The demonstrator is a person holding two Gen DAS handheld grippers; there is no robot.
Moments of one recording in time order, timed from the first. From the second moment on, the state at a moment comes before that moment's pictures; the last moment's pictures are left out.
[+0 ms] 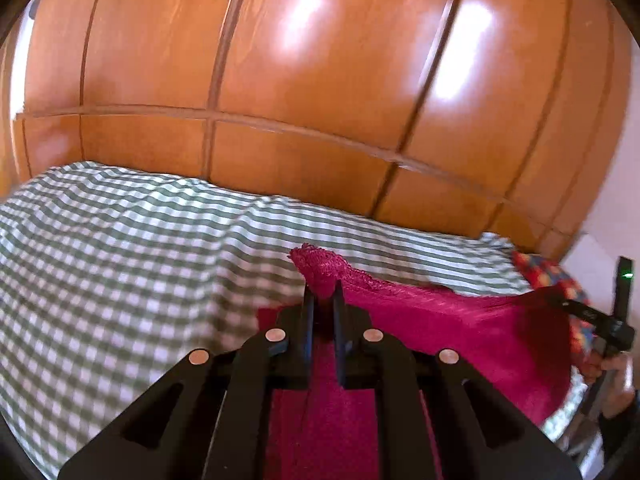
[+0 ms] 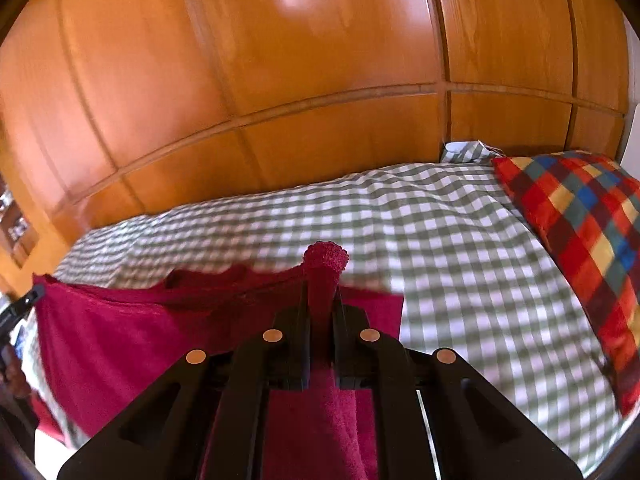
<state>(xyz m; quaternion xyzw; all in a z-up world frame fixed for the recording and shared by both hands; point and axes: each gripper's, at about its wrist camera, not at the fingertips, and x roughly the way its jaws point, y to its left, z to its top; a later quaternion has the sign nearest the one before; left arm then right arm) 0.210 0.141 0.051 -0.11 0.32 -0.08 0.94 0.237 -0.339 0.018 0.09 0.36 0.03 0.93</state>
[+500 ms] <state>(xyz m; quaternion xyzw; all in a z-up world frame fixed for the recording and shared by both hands) 0.285 0.114 -0.037 -0.03 0.43 0.02 0.90 0.282 -0.352 -0.052 0.09 0.45 0.01 0.89</state>
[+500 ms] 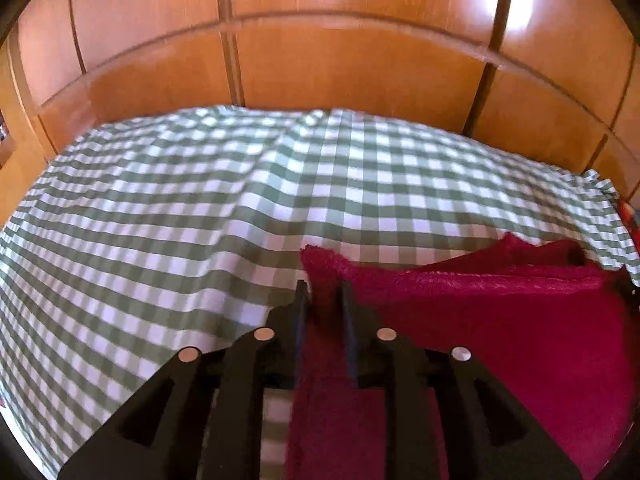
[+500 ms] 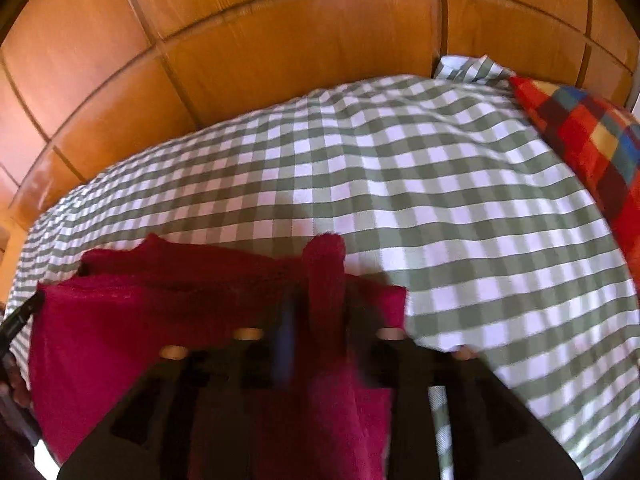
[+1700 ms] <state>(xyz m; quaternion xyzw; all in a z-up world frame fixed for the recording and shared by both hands) 0.050 0.124 -0.067 -0.04 0.46 -0.10 0.88 0.075 -0.375 -0.085 0.13 0.49 0.06 0.86</state>
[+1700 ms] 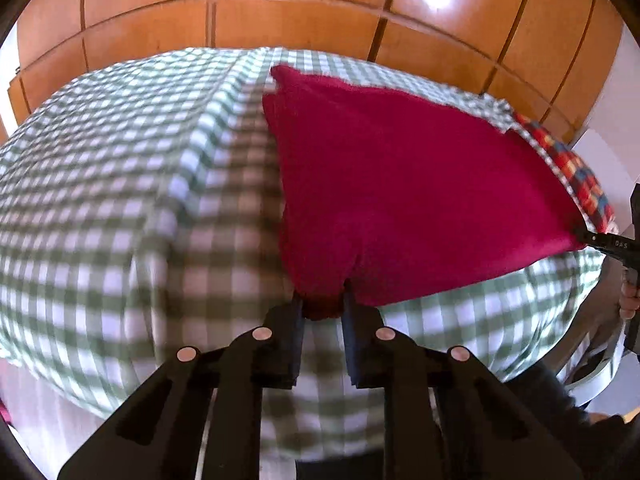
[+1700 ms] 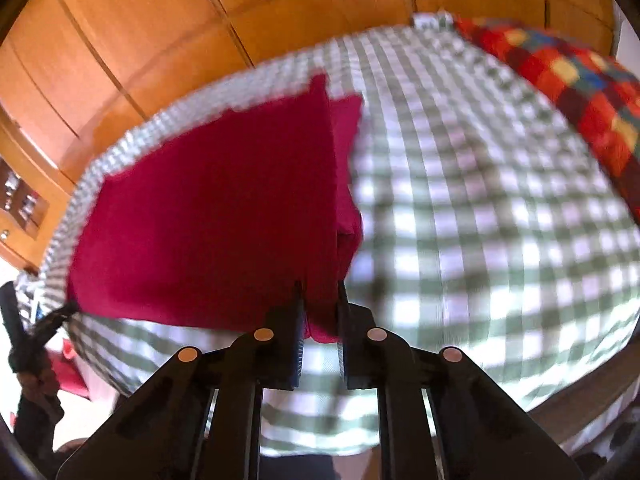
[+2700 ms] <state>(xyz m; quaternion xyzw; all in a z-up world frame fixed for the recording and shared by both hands) 0.118 0.133 -0.013 0.01 0.39 0.04 0.92 0.192 -0.297 -0.040 0.02 0.43 0.05 0.90</state>
